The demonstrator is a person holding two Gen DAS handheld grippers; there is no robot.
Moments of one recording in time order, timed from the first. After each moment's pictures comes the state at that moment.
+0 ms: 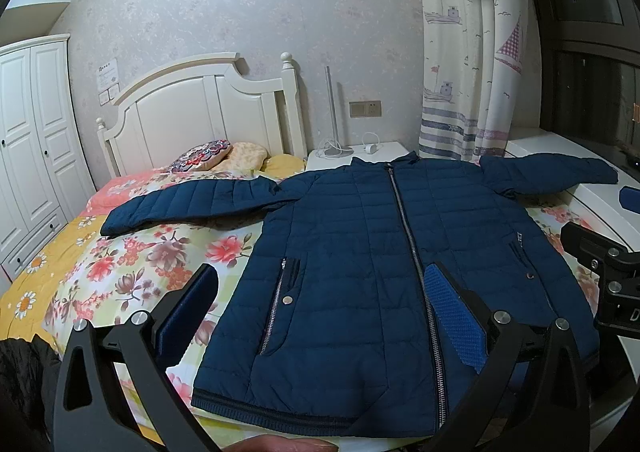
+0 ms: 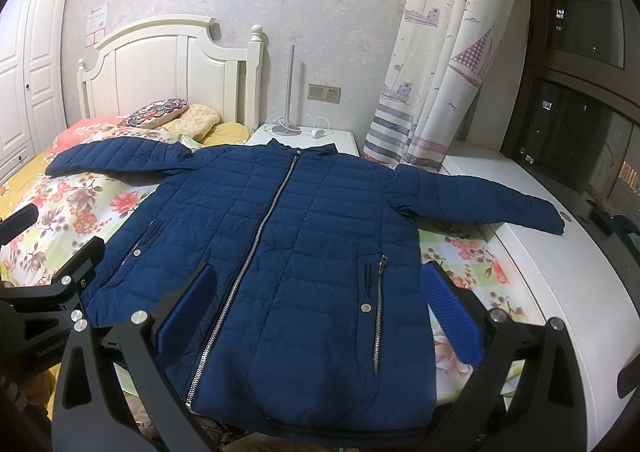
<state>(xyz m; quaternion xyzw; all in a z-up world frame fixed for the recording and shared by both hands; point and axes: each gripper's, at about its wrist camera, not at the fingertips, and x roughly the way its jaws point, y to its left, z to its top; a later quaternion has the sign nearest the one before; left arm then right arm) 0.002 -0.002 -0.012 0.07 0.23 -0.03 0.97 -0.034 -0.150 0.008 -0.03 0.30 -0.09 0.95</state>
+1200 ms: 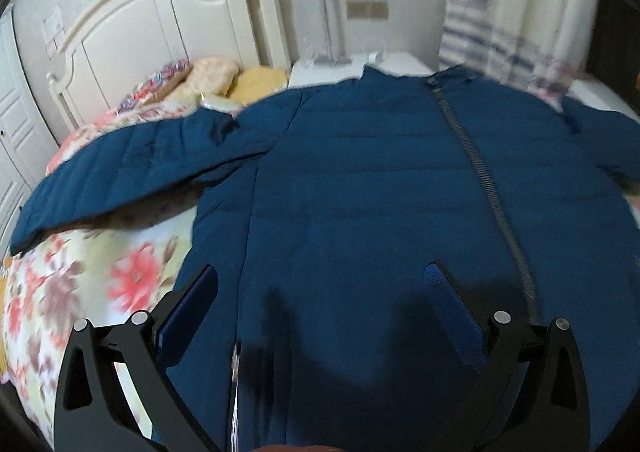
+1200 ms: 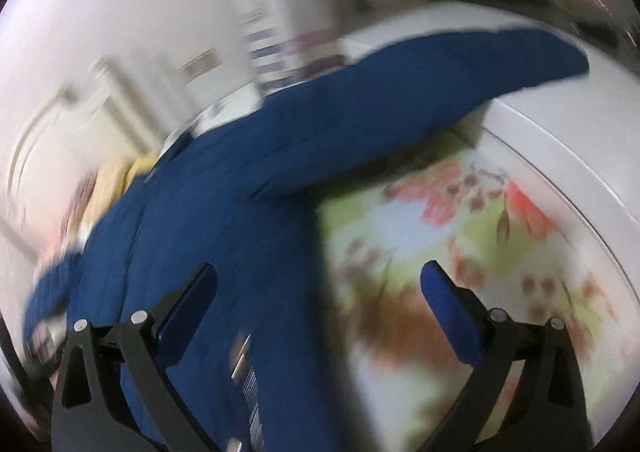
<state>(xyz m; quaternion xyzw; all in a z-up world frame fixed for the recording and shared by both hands) 0.282 -0.006 -0.120 0.08 0.41 -0.05 0.91 0.136 -0.427 -0.121 0.29 0.36 -0.20 0.86</state>
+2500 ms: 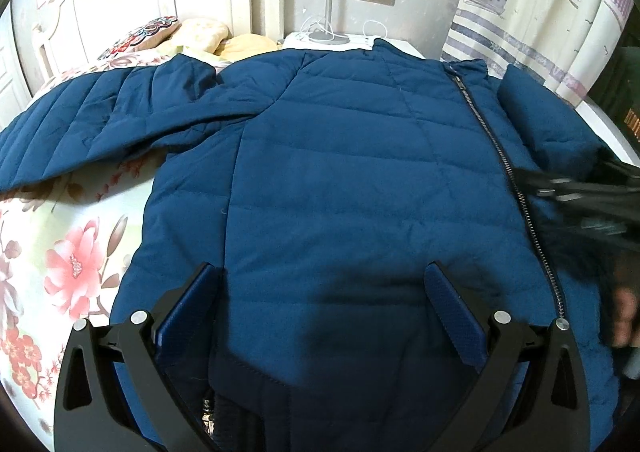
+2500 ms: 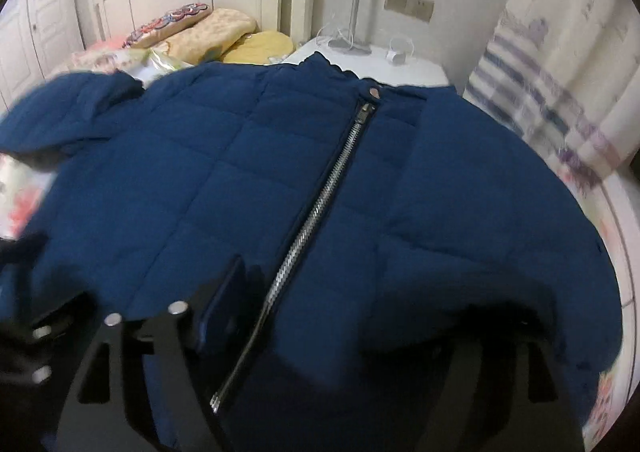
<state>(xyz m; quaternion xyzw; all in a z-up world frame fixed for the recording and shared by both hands) 0.316 0.013 -0.152 0.01 0.44 -0.08 0.89 0.325 -0.196 -0.117 0.00 0.46 0.03 0.89</state>
